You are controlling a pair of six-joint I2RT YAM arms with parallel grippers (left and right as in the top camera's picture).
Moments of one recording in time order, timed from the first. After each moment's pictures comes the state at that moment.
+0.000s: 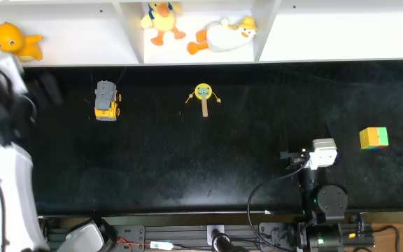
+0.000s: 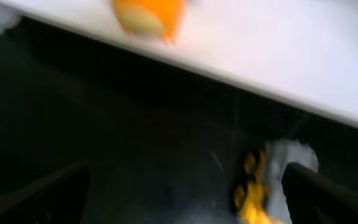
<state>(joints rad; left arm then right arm) 0.42 1.25 0.98 -0.50 0.13 0.00 0.05 0.01 0.02 -0.02 0.00 -0.06</state>
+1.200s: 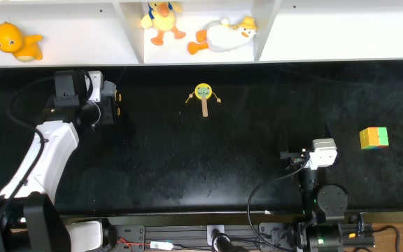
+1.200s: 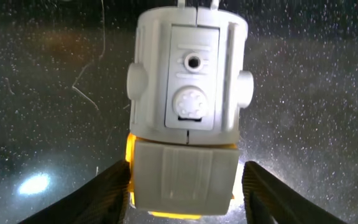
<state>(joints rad) 0.07 1.49 0.88 -0.47 0.06 -0.01 0.05 0.01 0.02 -0.02 0.00 -0.06</state>
